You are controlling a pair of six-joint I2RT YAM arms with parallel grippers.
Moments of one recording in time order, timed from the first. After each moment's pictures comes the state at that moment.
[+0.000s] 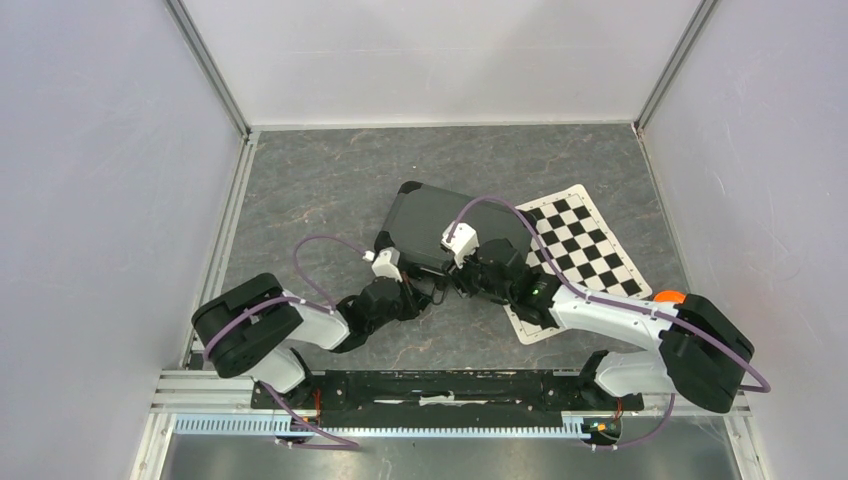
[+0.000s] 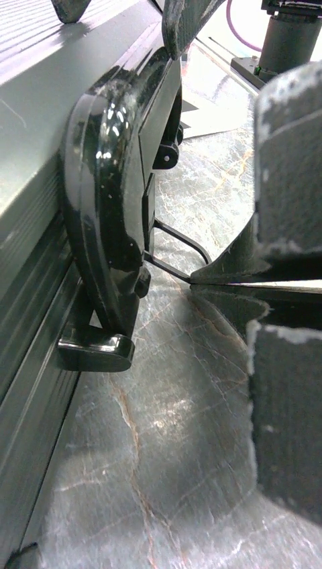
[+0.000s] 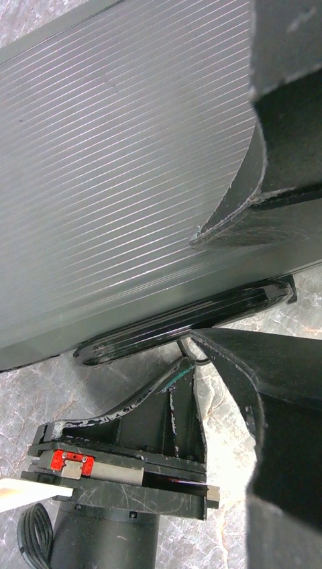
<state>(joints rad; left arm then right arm) -0.91 1.51 0.27 0.72 -0.19 -0.96 0.91 1.29 0.62 0.17 0.08 -0.07</state>
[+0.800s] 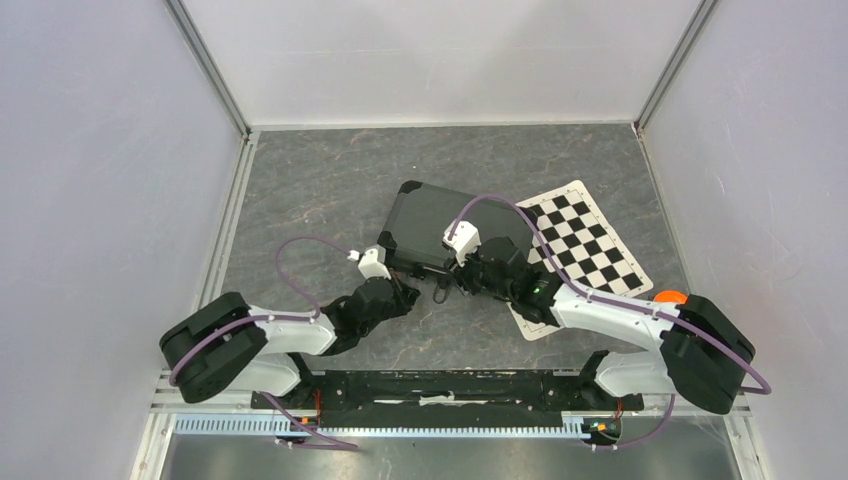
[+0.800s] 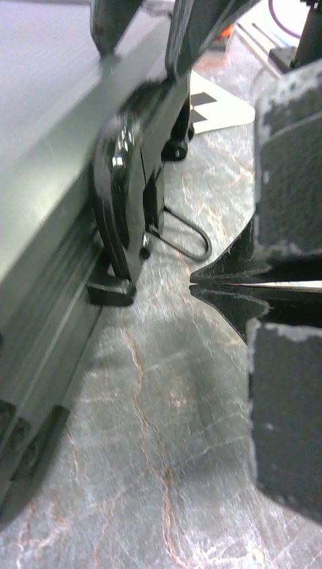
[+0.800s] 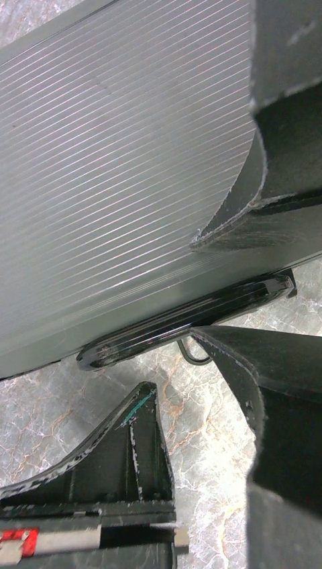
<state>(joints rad) -0.92 1.30 0.26 0.54 -0.33 -0.97 0.89 1.29 0.63 0.15 0.08 -0.07</state>
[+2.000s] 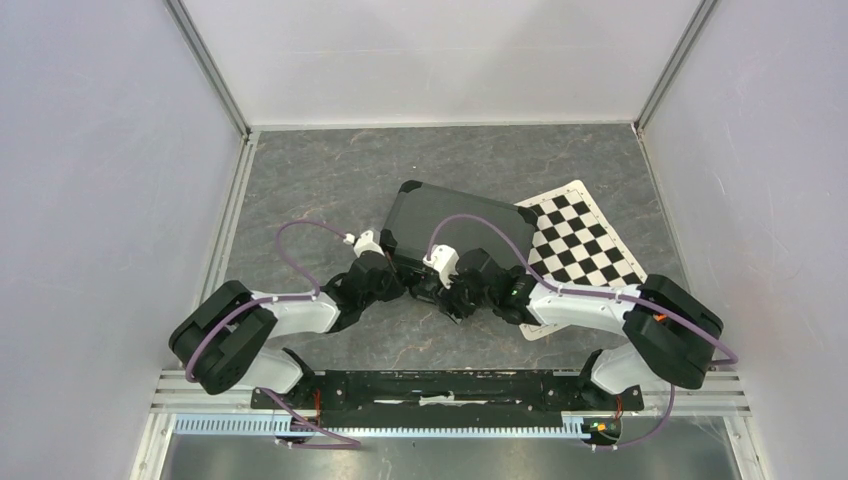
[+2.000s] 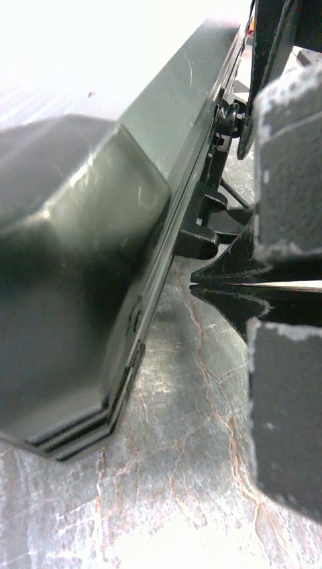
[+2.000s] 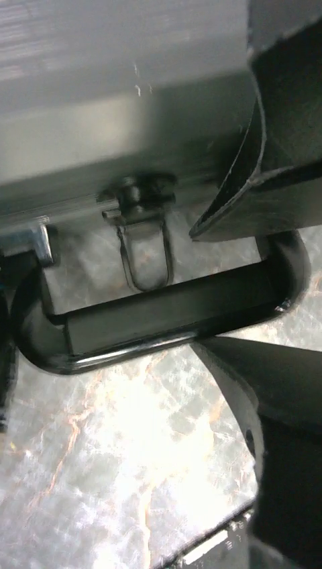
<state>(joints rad) -0.72 1.40 0.39 0.40 -0.16 -0.94 0.96 1.44 0.68 0.06 -0.03 -0.02</state>
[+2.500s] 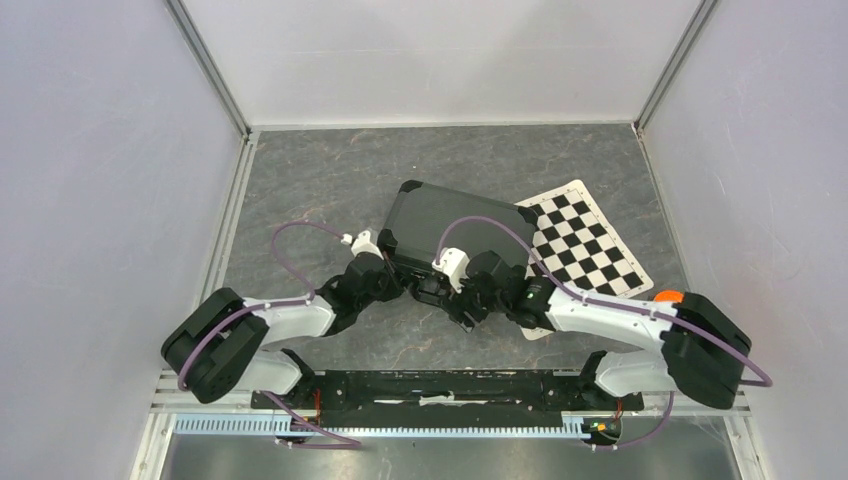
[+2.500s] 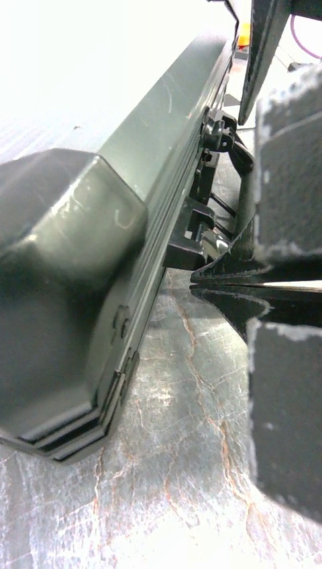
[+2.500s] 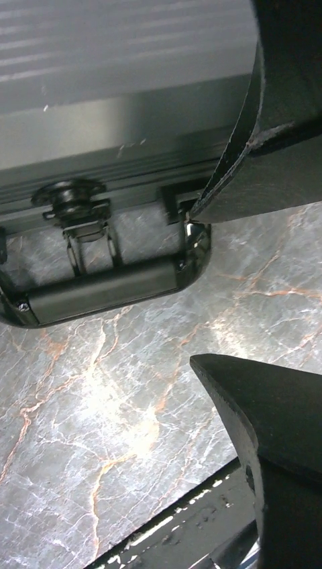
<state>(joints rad) -0.71 1.36 0.37 0.40 -0.14 -0.93 0.98 1.32 0.66 -0.13 -0.02 -0.03</state>
